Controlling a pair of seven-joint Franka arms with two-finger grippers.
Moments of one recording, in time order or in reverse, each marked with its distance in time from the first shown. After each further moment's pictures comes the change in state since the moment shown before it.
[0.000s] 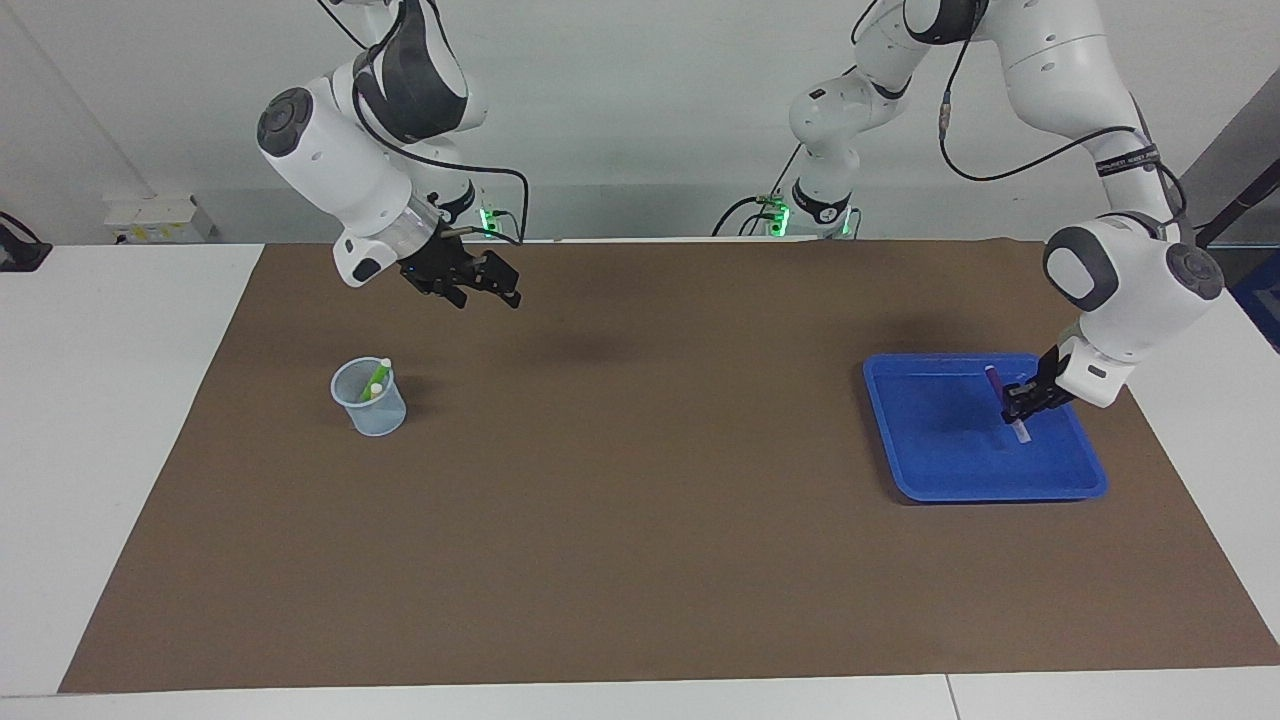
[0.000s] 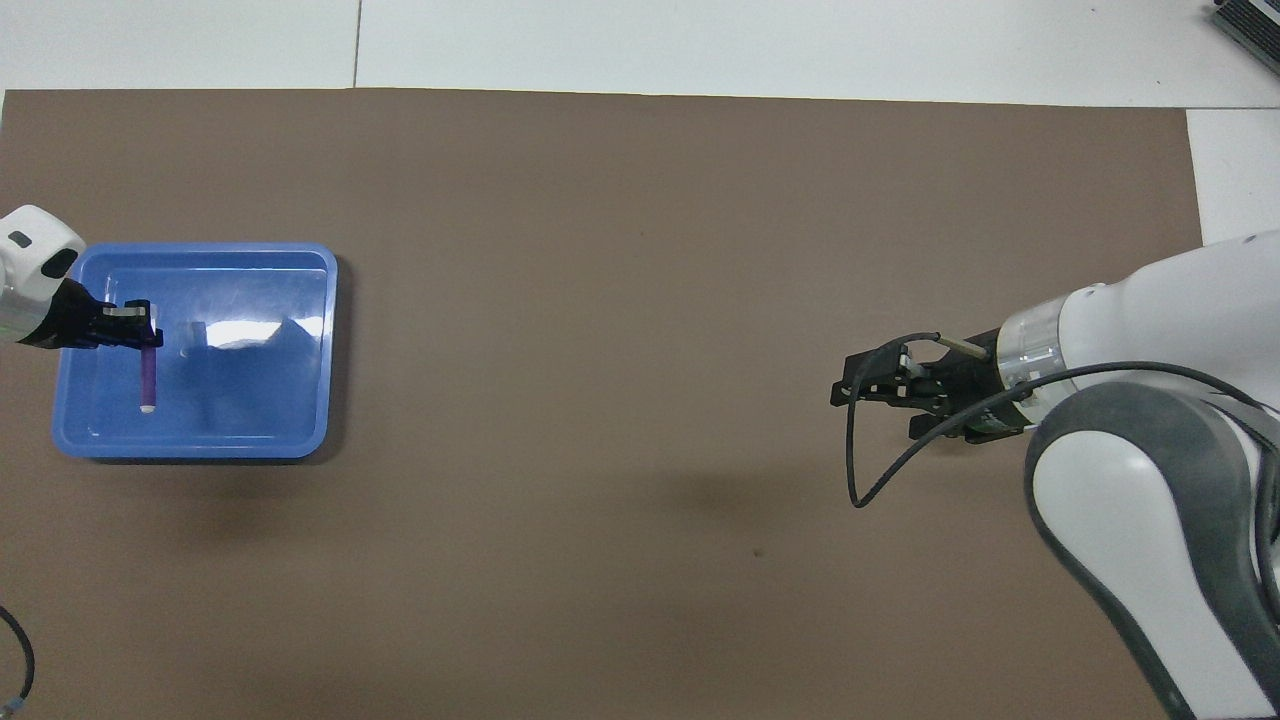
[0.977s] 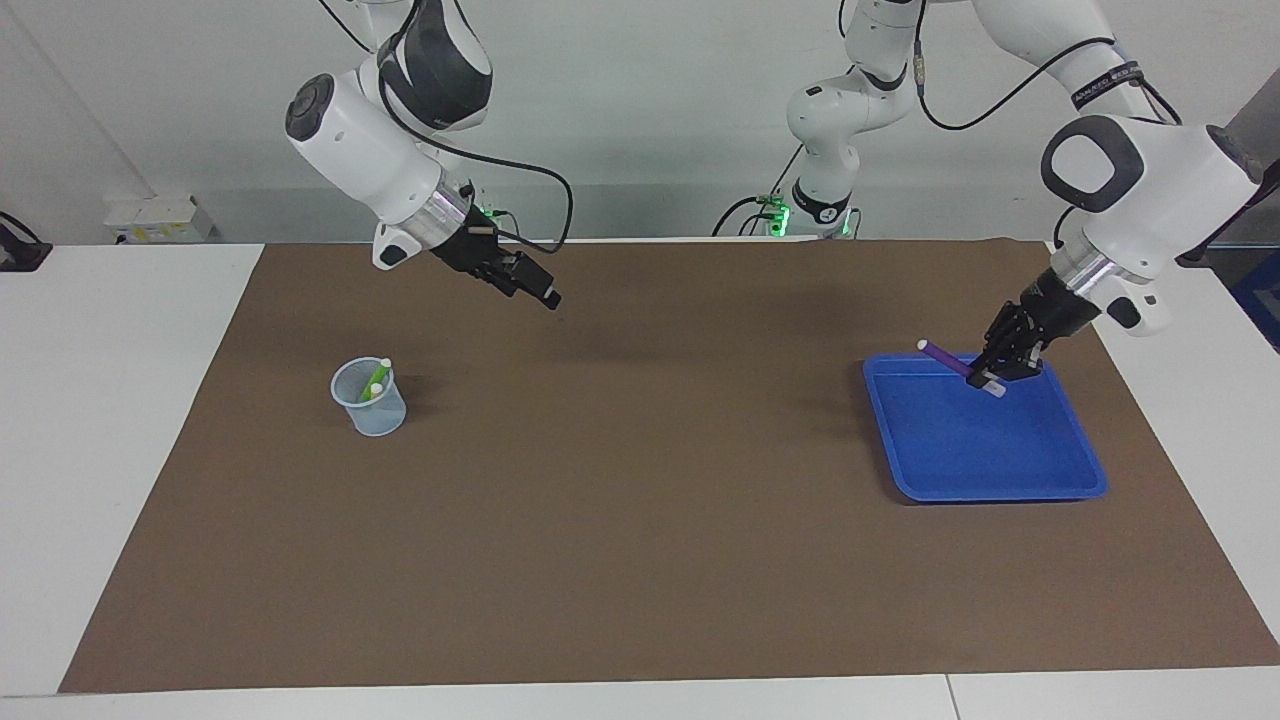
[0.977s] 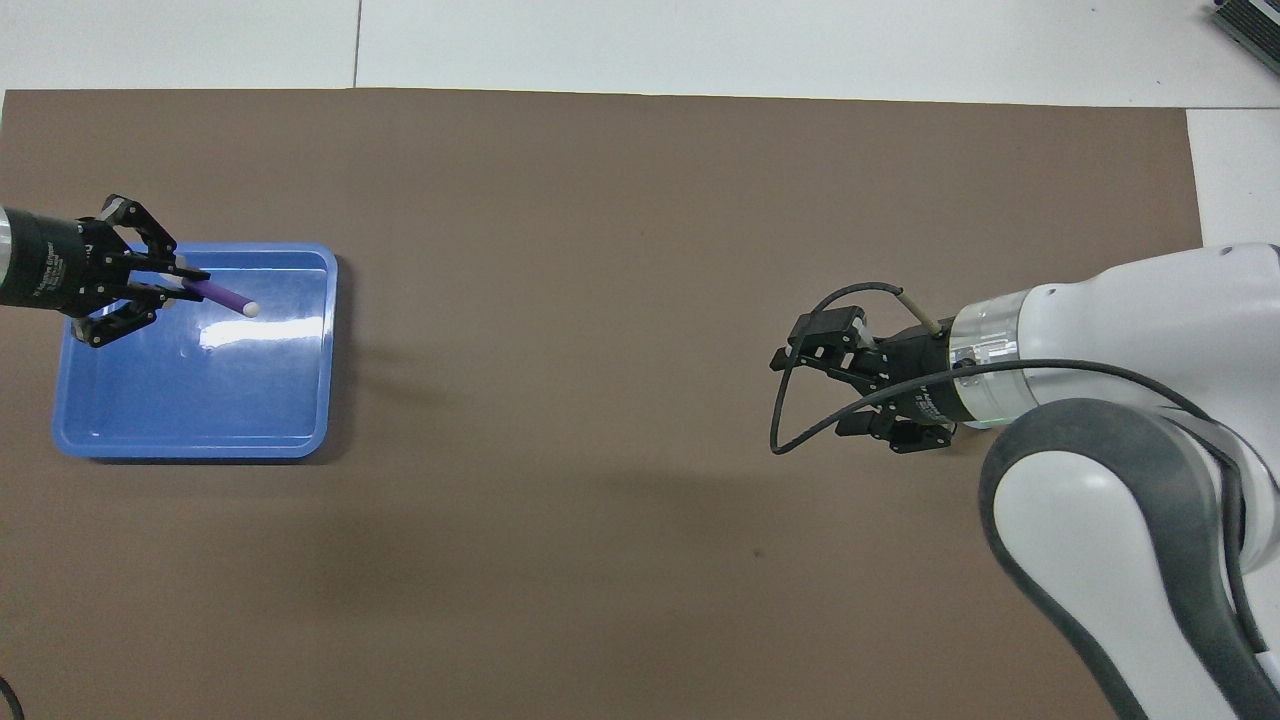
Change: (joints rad) left arm -0.118 -0.215 -0.014 0.050 -0.355 -0.165 -1.064; right arm 0.072 0.000 0.018 0.008 0.126 0.122 0.318
